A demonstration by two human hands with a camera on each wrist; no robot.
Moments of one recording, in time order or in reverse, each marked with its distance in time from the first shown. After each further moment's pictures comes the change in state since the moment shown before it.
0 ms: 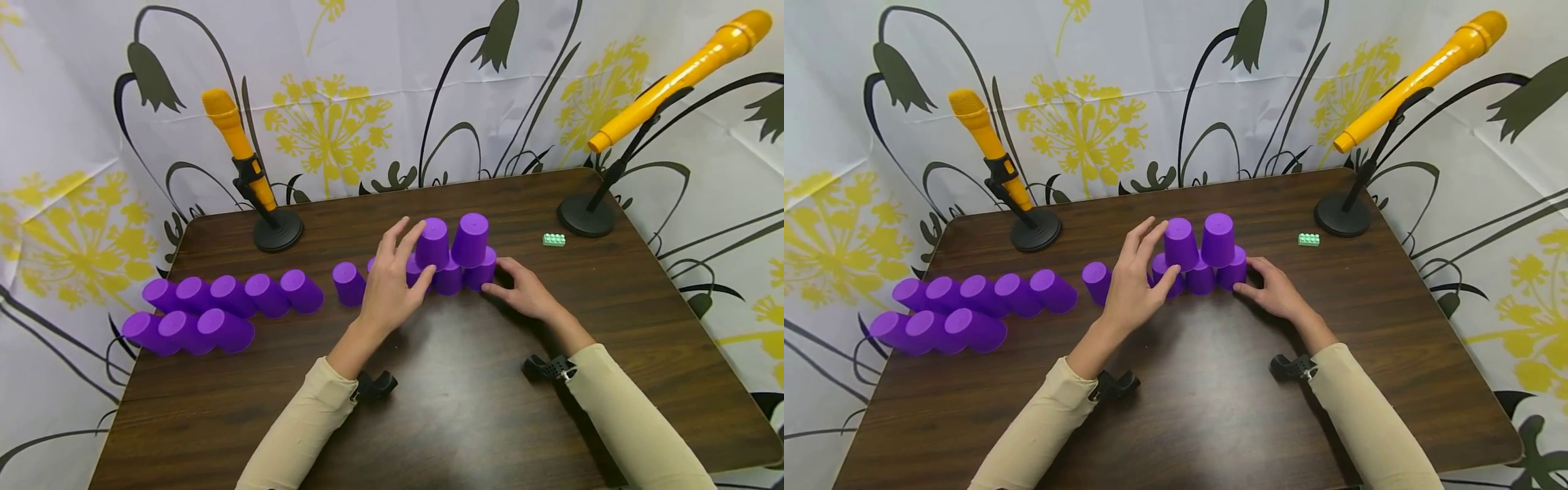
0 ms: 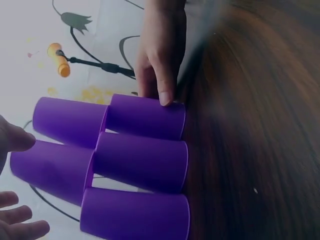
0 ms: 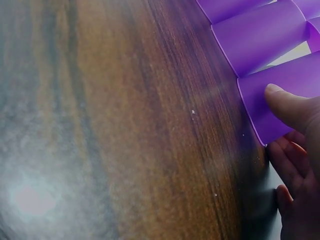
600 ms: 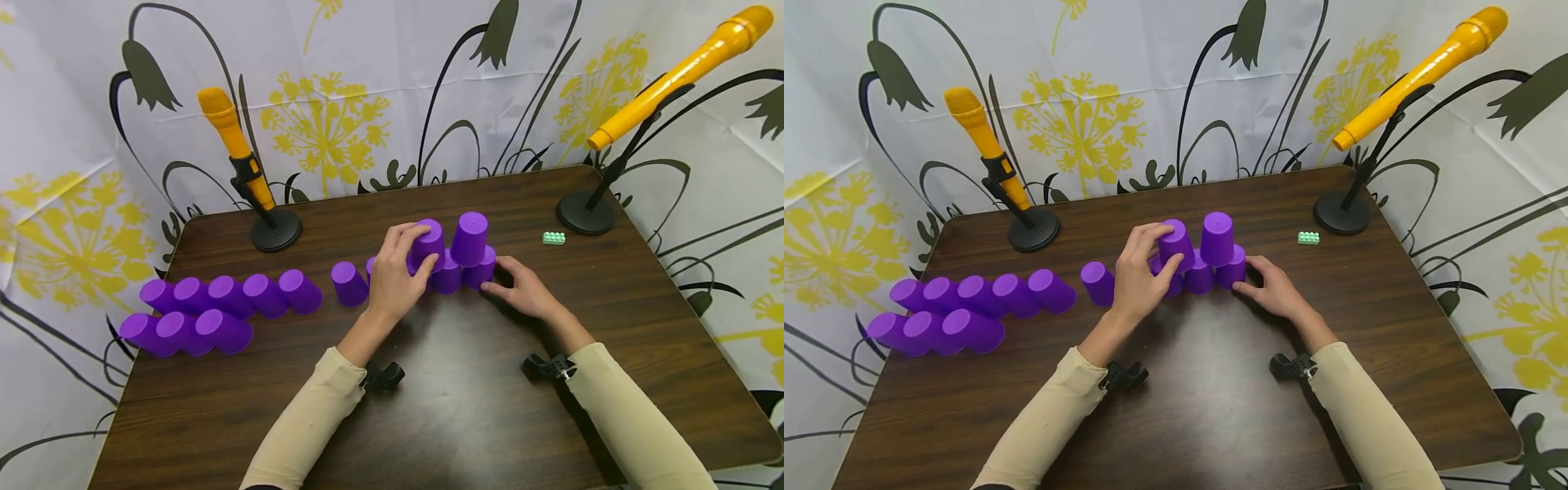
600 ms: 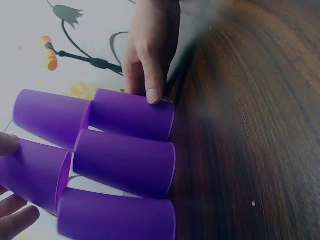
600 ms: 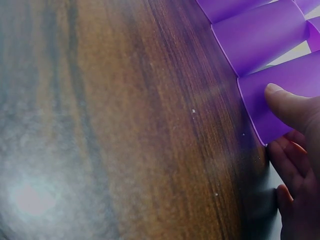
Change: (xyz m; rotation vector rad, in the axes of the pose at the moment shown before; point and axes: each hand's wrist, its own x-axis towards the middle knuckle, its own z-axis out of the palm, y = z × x) left_hand 0.008 -0.006 0.017 -0.062 0.126 -0.033; right_hand -0.001 -0.004 -0.001 0.010 0.004 0.000
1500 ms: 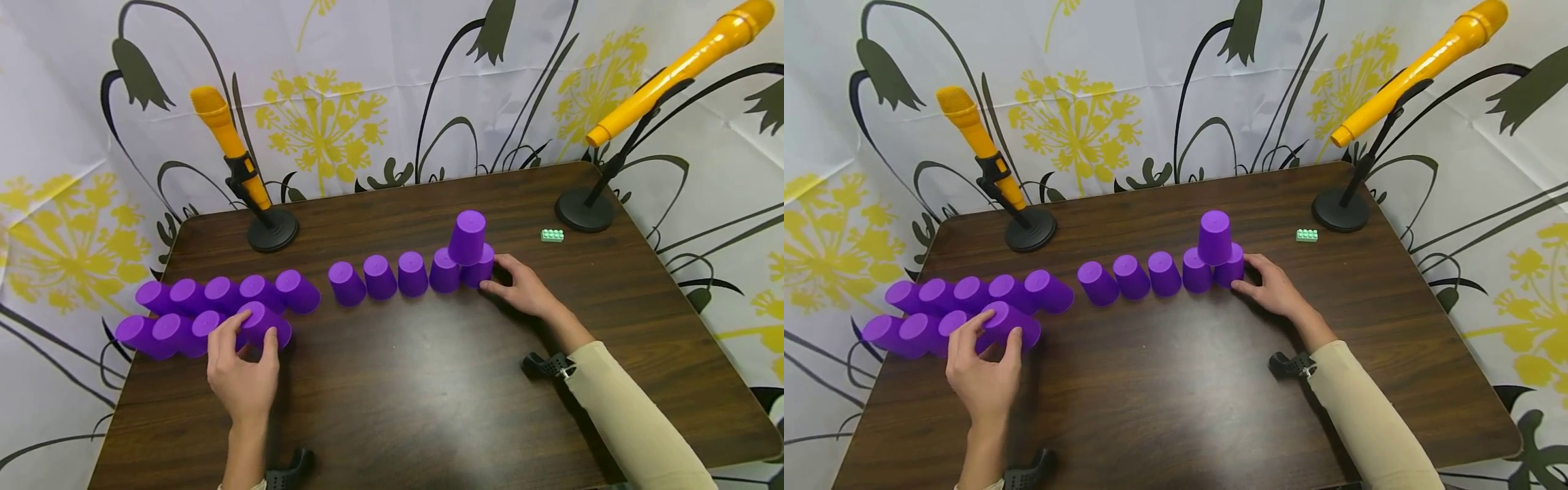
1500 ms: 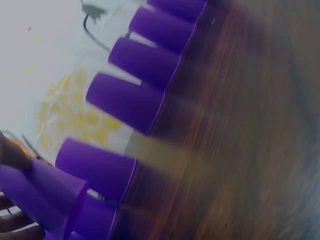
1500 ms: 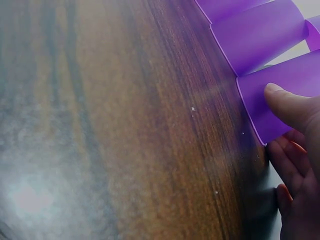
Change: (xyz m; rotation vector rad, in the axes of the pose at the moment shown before) left_hand -0.136 -0.046 -0.169 0.390 0.420 -0.402; right_hand -0.001 0.003 0.000 0.009 0.002 0.001
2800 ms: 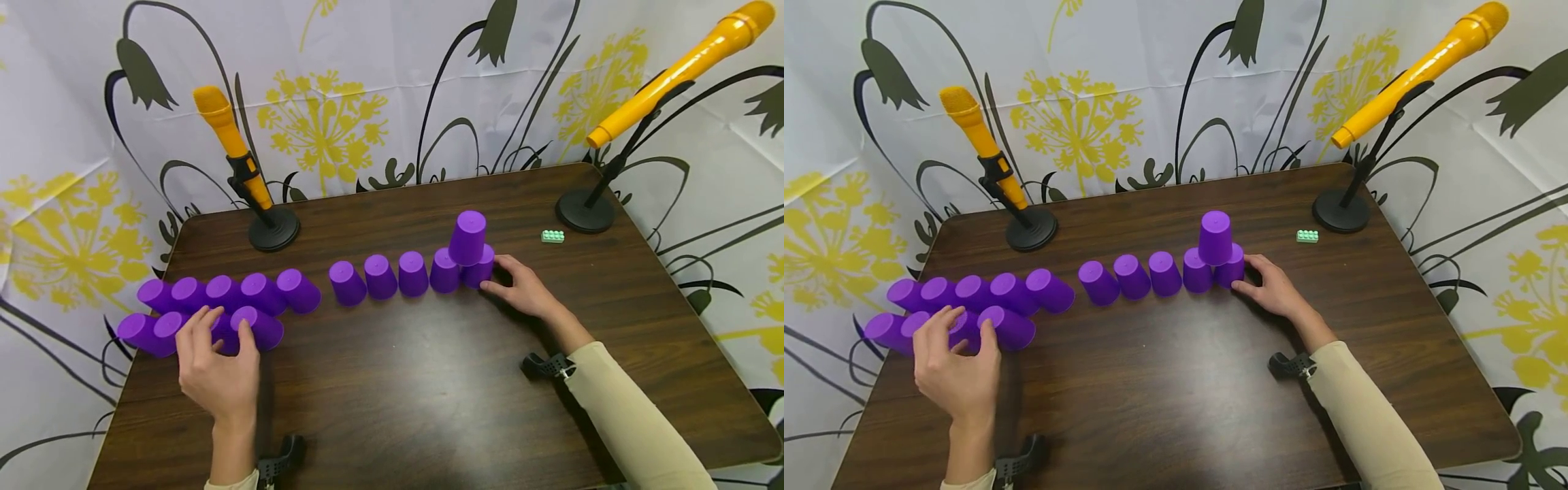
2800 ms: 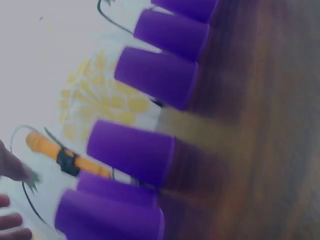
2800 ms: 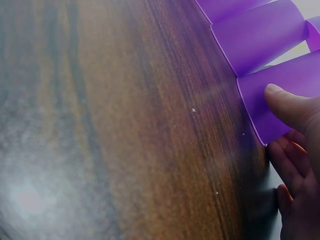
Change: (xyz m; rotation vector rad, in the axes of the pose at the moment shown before) left_hand 0.020 0.006 -0.011 0.178 0.192 0.043; right_hand 0.001 -0.003 -0.001 -0.002 -0.010 0.019
